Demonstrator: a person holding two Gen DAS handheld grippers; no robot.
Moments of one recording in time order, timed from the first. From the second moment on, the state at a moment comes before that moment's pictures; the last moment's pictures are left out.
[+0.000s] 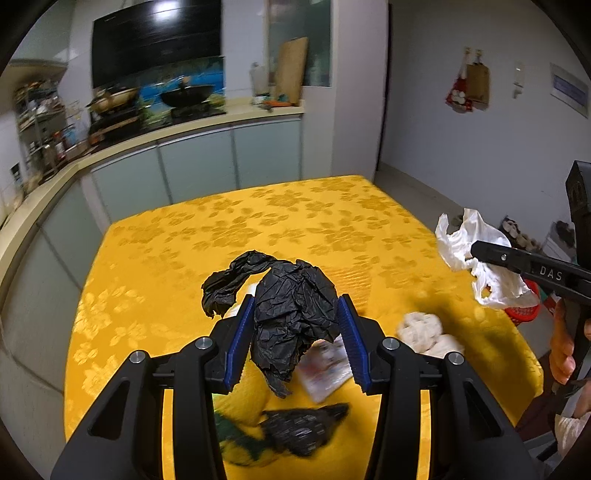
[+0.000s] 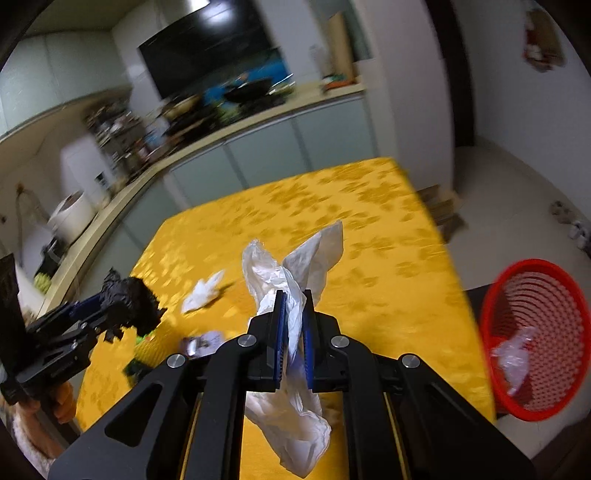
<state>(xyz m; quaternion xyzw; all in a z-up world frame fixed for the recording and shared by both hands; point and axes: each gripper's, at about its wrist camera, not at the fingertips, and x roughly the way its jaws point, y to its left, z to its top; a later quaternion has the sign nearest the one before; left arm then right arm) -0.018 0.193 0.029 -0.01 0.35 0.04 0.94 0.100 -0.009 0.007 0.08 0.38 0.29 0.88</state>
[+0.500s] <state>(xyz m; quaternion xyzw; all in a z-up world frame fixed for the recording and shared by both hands) 0.063 0.053 0.031 0.02 0.35 -0.16 0.92 0.093 -0.156 -0.005 0.17 0.34 0.07 0.92</state>
